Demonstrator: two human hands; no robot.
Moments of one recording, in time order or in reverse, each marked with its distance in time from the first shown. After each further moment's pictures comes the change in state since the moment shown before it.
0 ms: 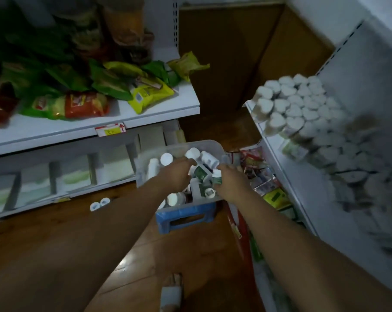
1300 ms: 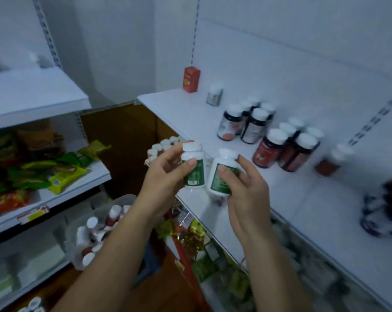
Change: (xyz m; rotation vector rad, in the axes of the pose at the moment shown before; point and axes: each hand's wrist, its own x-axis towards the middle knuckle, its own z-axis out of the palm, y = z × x) left_hand -0.230 0.380 -0.184 -1.492 0.097 0.552; right_hand -0.408 0.035 -0.251 1.589 0.988 -0.015
